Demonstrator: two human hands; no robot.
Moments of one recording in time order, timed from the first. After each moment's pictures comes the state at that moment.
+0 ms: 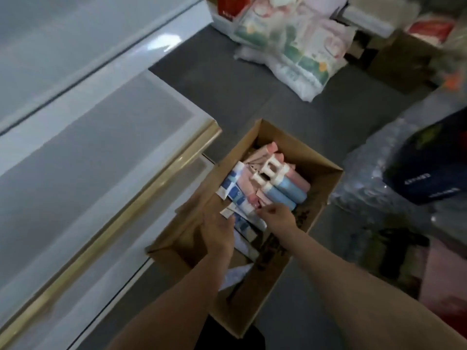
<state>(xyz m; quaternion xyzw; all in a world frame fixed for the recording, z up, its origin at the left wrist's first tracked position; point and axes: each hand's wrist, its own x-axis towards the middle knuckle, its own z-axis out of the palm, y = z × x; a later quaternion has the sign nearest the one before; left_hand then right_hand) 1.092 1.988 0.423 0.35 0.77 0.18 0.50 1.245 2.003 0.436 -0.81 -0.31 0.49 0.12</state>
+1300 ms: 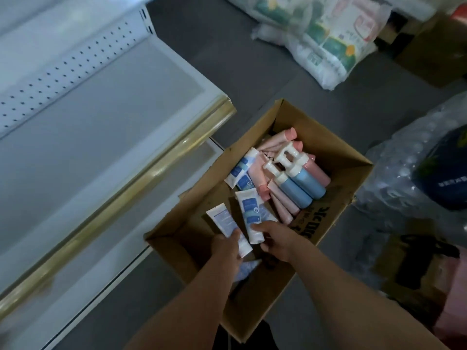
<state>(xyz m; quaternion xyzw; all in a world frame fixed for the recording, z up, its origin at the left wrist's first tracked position) 1.094 1.955 0.319 -0.01 0.75 0.17 0.64 1.231 1.972 0.351 -0.66 -0.05 0.73 0.17</state>
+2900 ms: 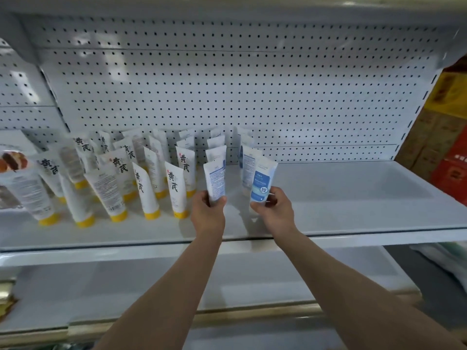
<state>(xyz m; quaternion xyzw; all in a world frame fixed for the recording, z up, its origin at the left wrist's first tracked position) 0.604 1.902 0.711 0.15 0.71 0.68 0.10 0.725 1.992 0.711 -0.41 -0.66 0.50 0.38</state>
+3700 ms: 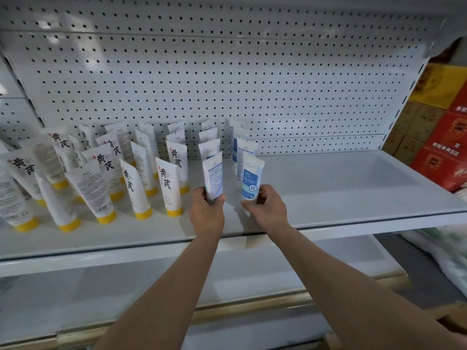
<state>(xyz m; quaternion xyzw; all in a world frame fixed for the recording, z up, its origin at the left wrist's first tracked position) 0.597 1.907 0.696 0.22 0.75 0.62 0.09 0.712 1.987 0.706 -0.47 -0.72 0.41 0.31</state>
